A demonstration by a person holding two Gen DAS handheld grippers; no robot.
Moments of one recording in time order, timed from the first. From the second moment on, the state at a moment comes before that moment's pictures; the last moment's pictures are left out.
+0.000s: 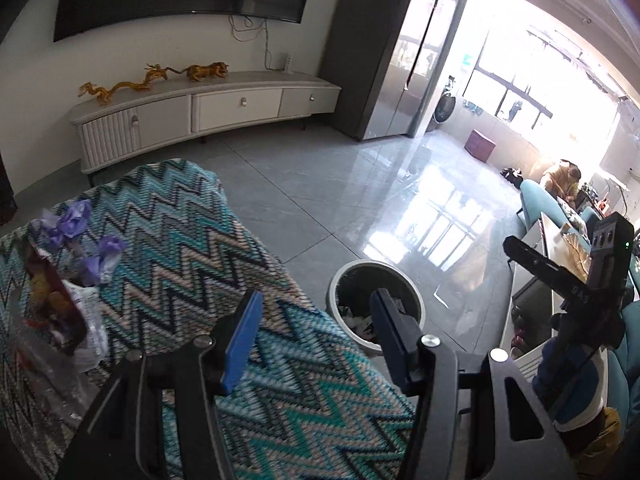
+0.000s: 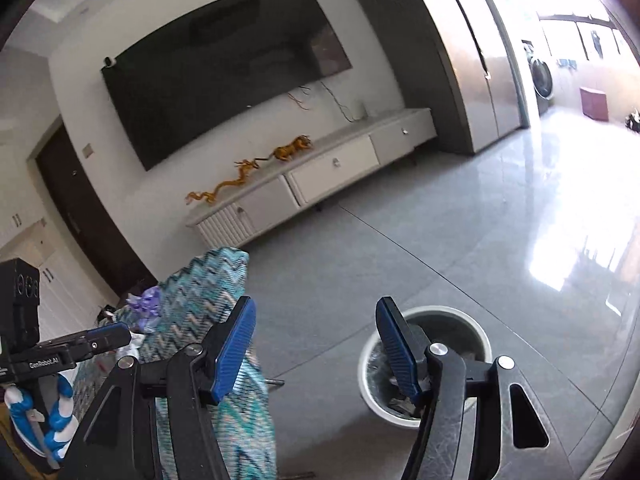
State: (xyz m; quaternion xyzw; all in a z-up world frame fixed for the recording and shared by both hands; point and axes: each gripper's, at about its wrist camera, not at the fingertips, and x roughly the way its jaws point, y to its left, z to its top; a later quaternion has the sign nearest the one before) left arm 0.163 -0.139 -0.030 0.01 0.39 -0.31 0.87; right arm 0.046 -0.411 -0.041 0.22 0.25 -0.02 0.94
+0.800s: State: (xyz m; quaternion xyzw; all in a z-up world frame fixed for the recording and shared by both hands) left arm 0.140 0.150 -0.043 -0.12 0.33 -0.09 0.93; right arm 0.084 -0.271 0.016 0.15 0.24 0.10 0.95
